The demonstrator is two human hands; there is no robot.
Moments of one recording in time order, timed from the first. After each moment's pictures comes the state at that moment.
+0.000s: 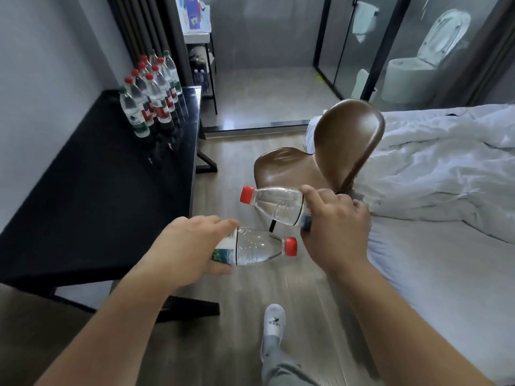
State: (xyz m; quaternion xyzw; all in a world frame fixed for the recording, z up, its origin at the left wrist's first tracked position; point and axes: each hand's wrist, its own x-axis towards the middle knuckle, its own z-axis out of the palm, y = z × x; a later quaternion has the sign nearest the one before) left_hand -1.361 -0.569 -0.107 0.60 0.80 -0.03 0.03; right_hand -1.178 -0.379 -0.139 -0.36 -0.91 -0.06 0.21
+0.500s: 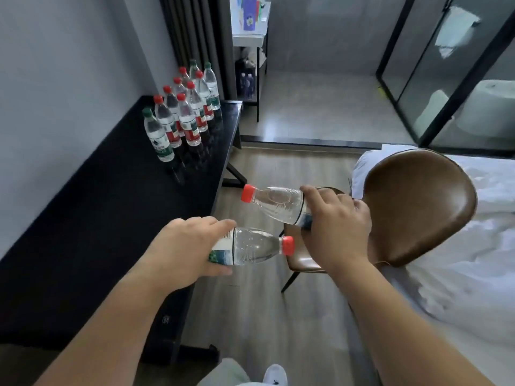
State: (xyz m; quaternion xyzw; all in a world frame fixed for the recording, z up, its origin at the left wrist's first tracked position) left_hand -1.558 -0.410 -0.095 0.50 0.87 -0.01 0.04; right_hand -1.424 -0.175 -0.129 -0.27 -0.94 -0.02 0.23
